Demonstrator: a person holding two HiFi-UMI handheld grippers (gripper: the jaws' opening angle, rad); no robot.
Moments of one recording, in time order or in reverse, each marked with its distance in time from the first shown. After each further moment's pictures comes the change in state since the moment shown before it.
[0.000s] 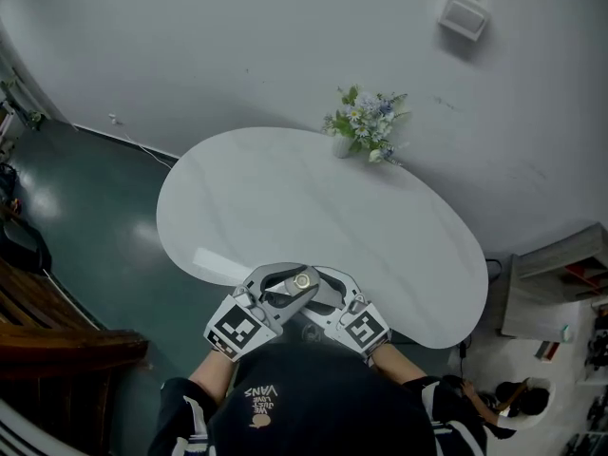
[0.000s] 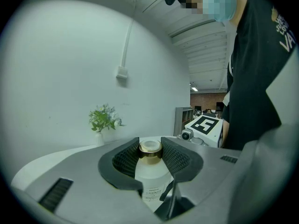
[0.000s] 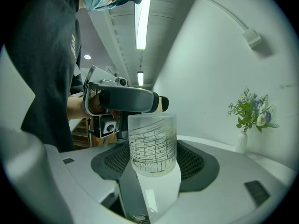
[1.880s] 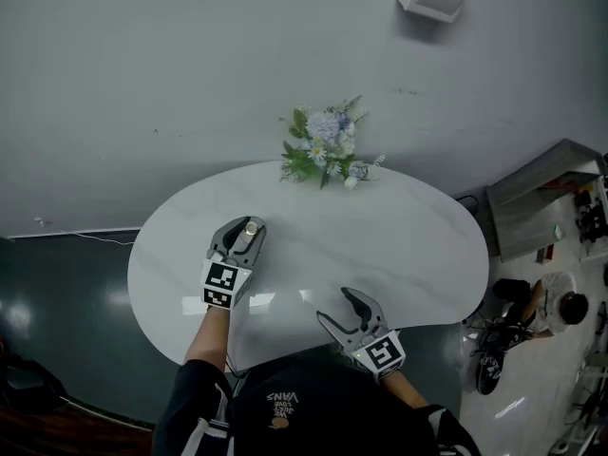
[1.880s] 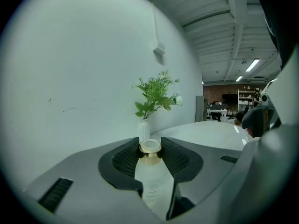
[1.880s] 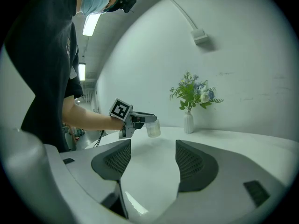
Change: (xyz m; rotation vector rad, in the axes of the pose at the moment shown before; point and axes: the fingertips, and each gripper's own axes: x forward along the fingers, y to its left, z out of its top) left arm 0.137 0.326 -0.093 0.041 0.065 0.050; right arm 0.033 -0.134 -0.047 0.283 0.020 -0.670
